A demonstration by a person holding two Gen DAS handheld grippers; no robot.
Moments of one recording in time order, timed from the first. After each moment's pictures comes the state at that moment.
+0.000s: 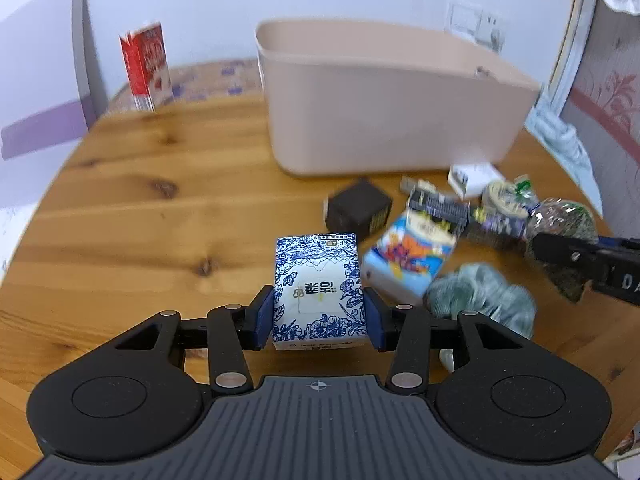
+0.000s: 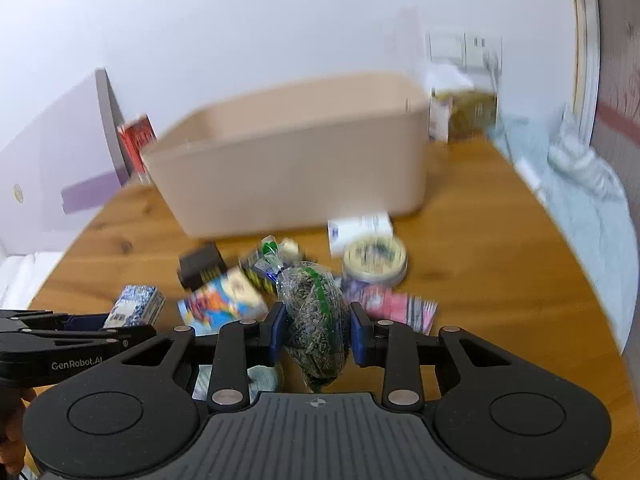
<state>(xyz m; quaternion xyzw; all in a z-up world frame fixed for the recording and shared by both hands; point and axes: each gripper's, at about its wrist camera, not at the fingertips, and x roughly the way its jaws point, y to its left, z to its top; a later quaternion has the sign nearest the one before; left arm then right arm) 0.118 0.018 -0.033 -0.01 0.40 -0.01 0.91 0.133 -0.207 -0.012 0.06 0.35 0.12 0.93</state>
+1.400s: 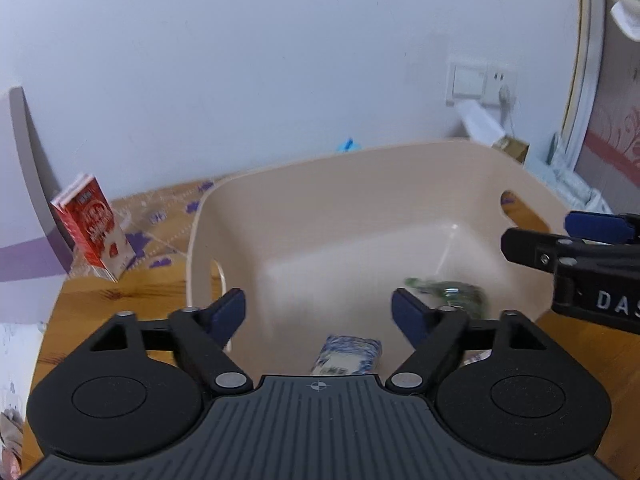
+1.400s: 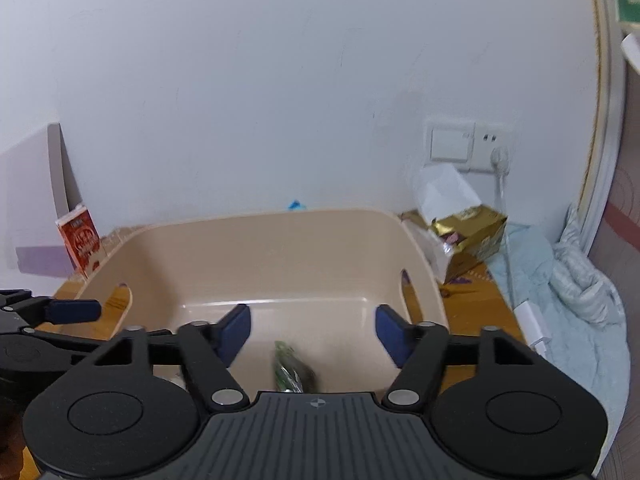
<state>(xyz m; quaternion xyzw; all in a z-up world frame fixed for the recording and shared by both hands) 0.287 -0.013 0.024 0.05 0.34 -0.02 0.94 0.281 -0.200 0.040 0.02 0.28 0.08 0.96</state>
